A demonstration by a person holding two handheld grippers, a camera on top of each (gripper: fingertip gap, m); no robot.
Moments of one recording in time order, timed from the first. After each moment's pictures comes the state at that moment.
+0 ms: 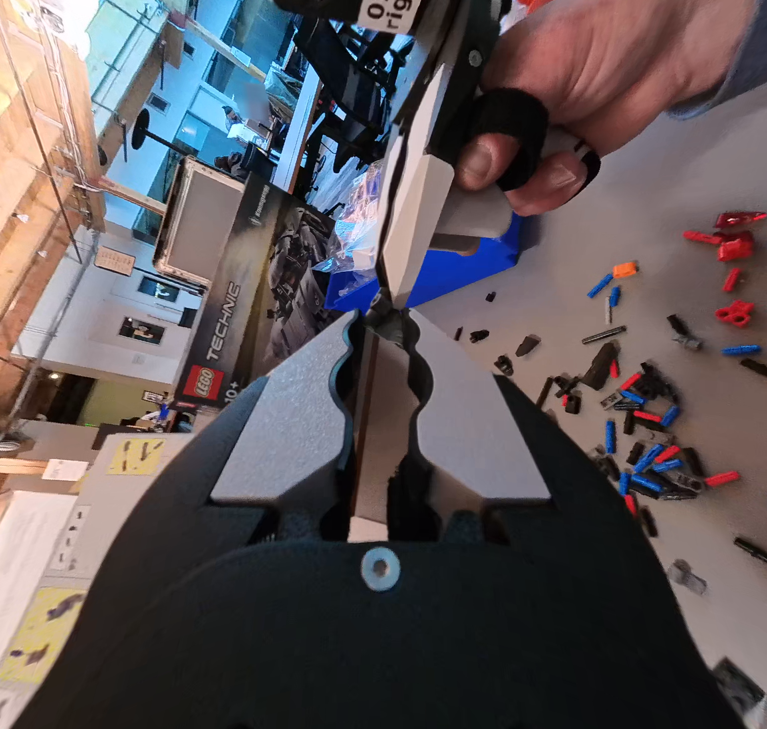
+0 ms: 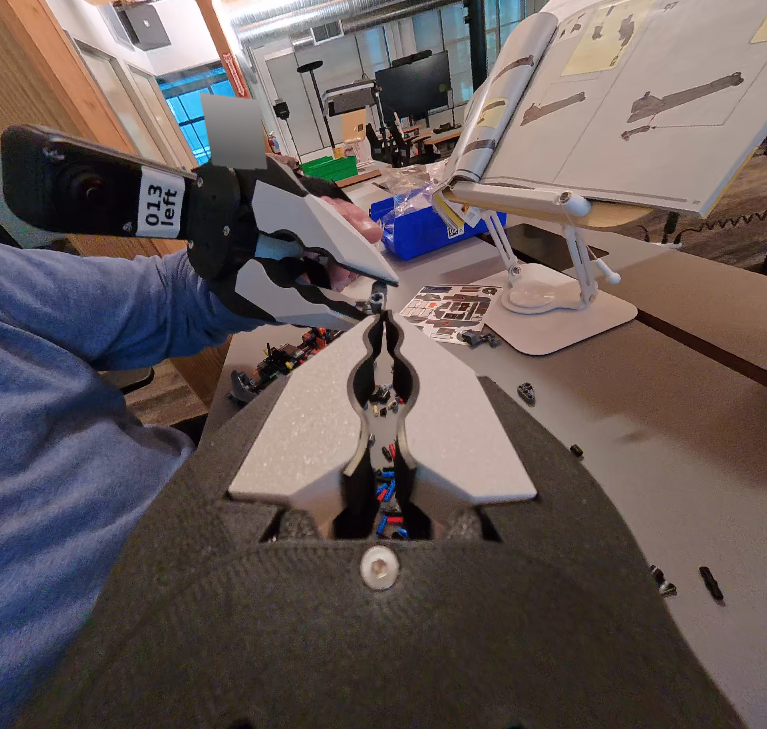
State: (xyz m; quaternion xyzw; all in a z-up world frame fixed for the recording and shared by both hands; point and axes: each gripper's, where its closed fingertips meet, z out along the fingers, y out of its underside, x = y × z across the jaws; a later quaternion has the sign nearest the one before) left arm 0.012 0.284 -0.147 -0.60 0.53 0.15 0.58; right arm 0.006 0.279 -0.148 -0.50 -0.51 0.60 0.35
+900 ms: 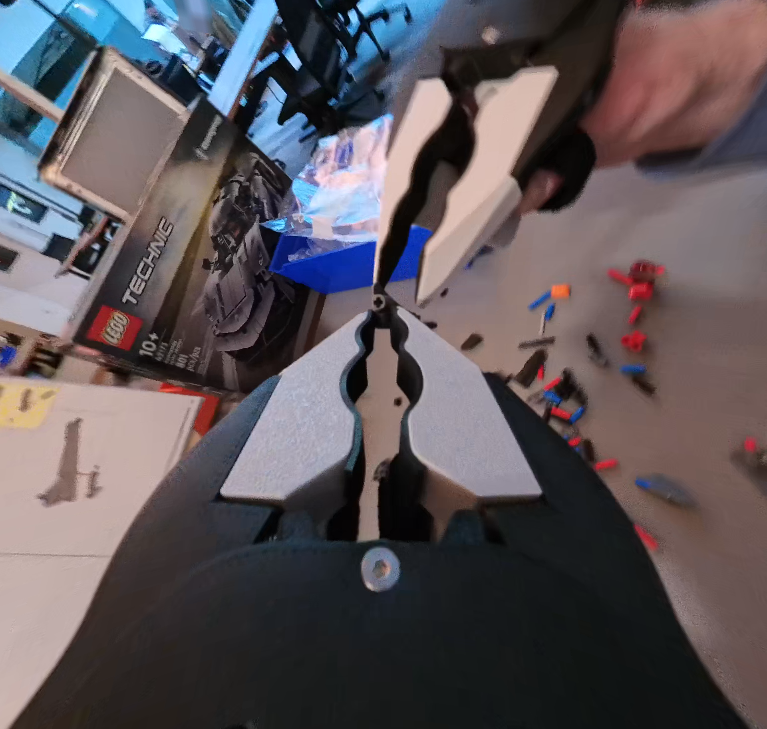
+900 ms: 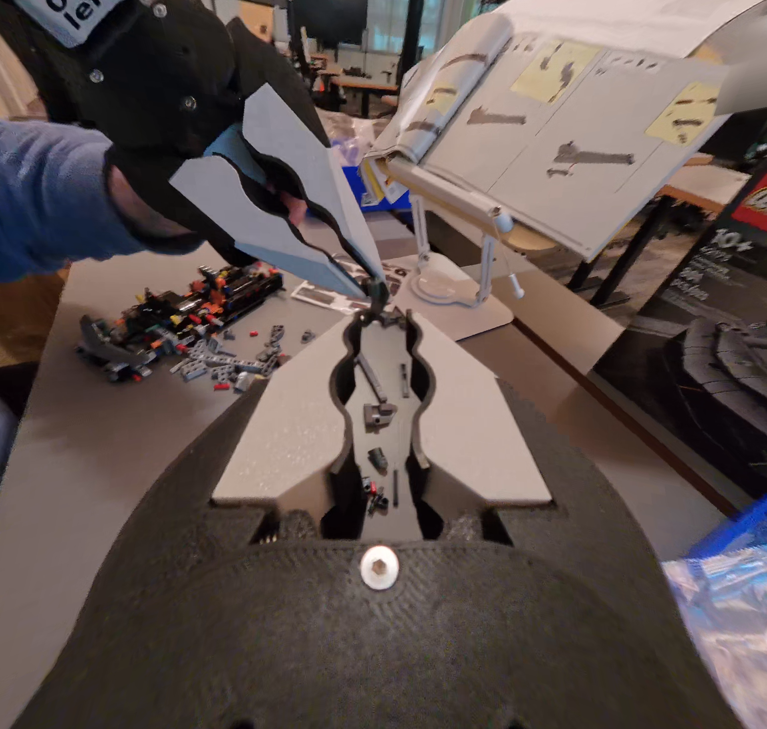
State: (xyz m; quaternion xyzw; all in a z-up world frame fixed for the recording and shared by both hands) left arm -0.002 0.279 -0.146 -0.69 0.48 0.04 0.54; right arm 0.001 0.283 -0.151 -0.50 -0.57 0.43 0.48
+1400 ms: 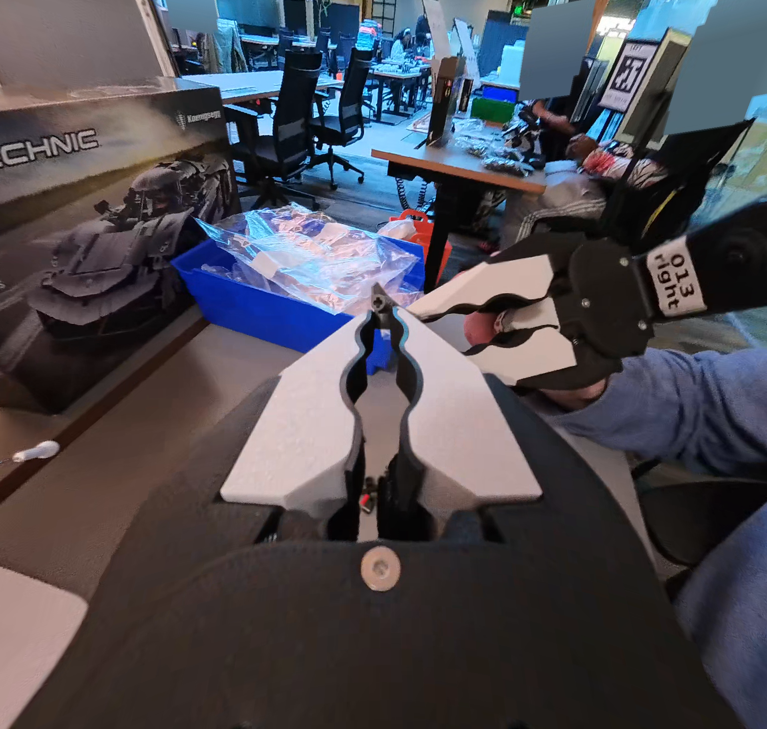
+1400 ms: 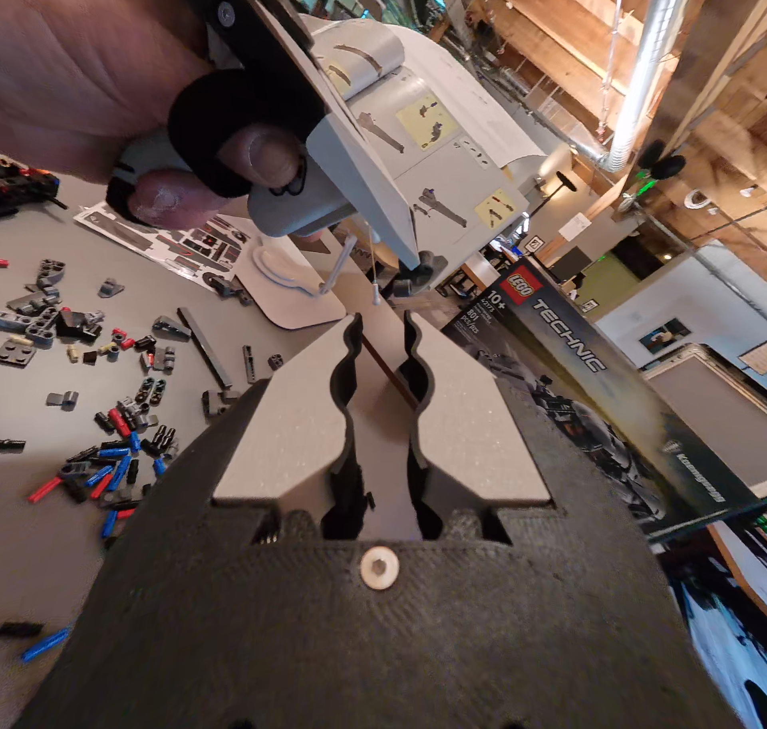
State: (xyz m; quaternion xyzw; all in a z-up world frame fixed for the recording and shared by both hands) left arm 0.000 0.297 -0.118 -0.72 0.26 -0.28 0.58; right arm 0.000 0.294 -0.142 -0.45 -0.57 0.16 0.67
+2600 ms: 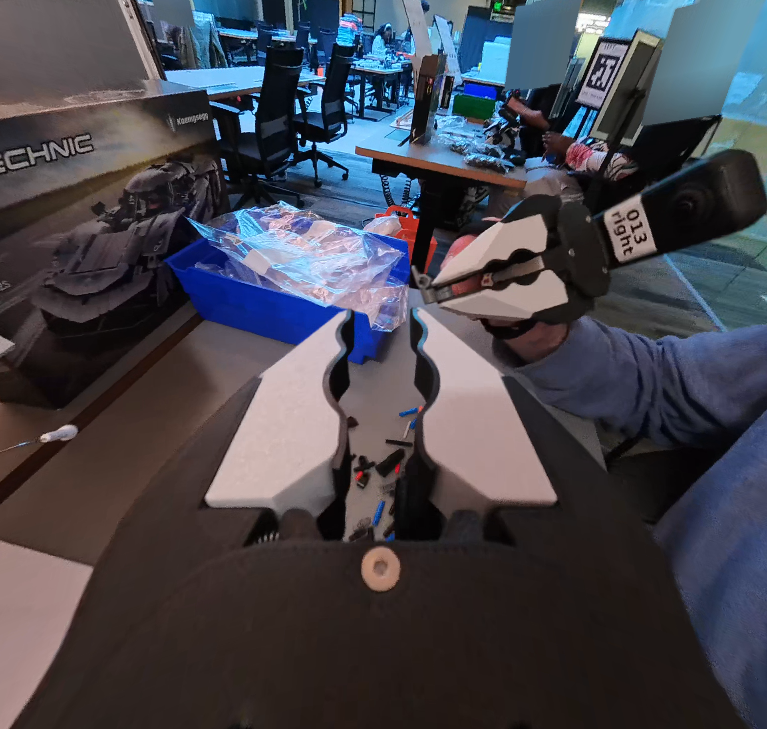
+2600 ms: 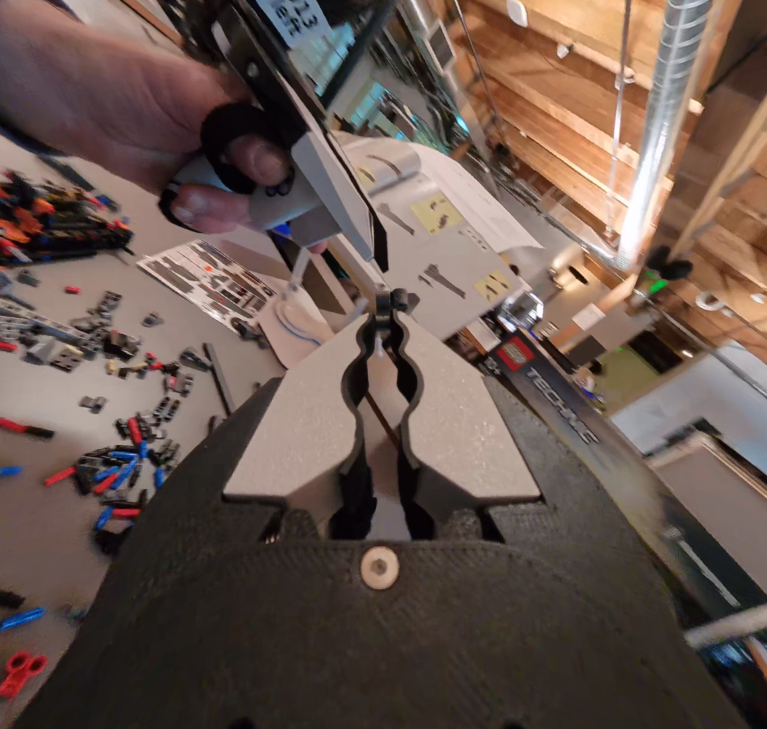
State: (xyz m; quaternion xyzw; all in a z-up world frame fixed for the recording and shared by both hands) left arm -0.015 0.276 -0.107 -0.72 0.28 -0.29 0.57; right arm 0.019 0.270 -0.113 -0.35 -0.60 0.23 0.69
